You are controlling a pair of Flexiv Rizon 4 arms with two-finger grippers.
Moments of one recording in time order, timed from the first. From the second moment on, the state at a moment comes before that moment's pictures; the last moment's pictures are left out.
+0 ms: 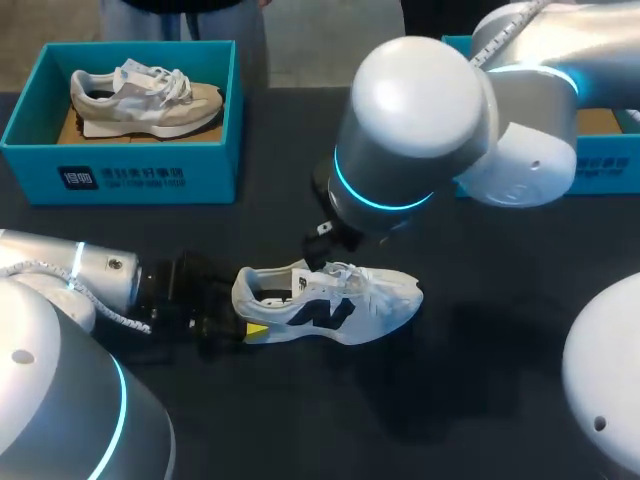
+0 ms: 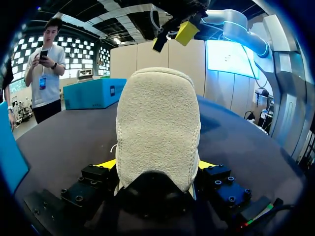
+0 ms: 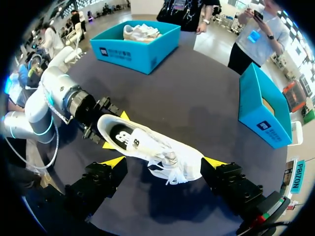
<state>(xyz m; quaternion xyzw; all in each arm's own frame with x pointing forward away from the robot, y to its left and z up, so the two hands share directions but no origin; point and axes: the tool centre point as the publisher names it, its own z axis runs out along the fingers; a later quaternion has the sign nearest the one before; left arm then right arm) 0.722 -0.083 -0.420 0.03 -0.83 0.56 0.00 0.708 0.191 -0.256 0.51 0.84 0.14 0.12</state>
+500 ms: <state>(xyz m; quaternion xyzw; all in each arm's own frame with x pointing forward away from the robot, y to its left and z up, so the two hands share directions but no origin) 0.722 -0.083 -0.420 0.03 -0.83 0.56 0.00 0.708 0.190 -0.264 0.60 0.78 0.13 0.12</state>
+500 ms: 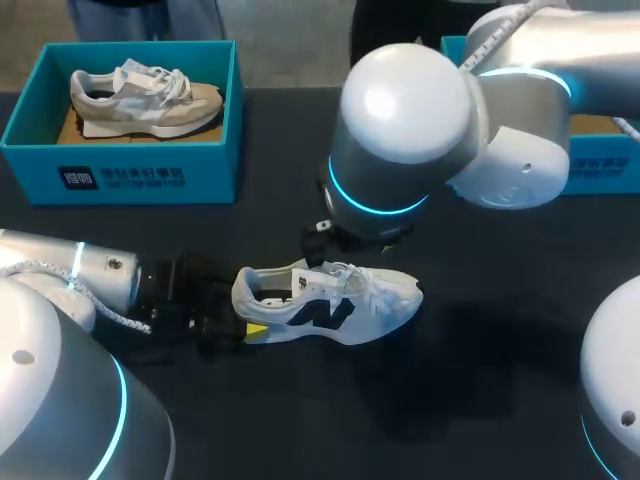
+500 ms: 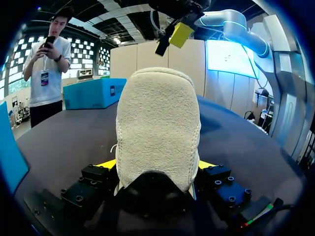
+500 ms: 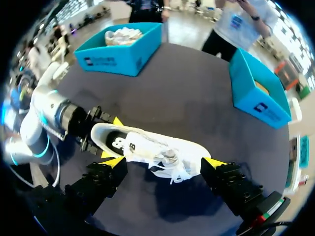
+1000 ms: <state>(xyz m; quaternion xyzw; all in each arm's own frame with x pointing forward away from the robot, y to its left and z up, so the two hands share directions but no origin) 0.722 -0.083 -0.420 0.03 -0.83 0.56 0.00 0.713 0.220 -0.269 0.66 0.74 0.08 0.12</state>
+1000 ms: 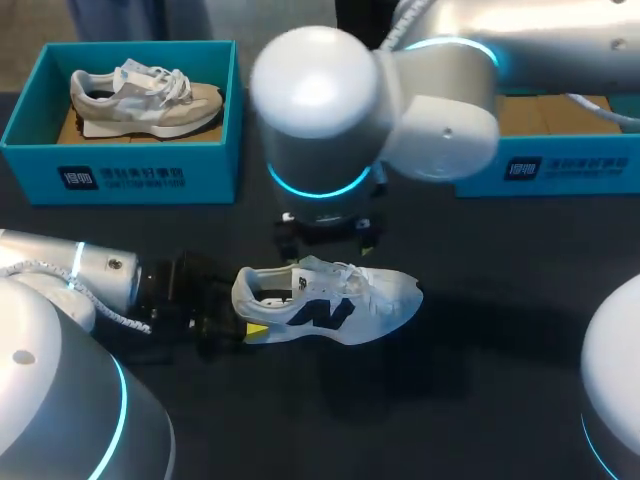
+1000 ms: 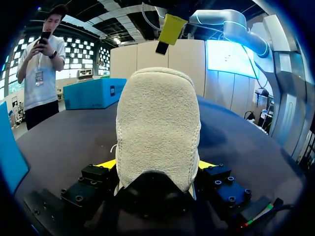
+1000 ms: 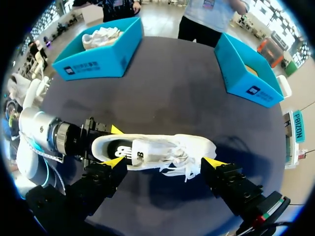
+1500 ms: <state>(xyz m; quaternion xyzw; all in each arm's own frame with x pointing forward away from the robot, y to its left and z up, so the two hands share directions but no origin) 0.721 -0.083 -0.420 0.03 -0.83 0.56 0.00 0.717 0.254 -0.281 0.65 0.74 0.04 0.15</state>
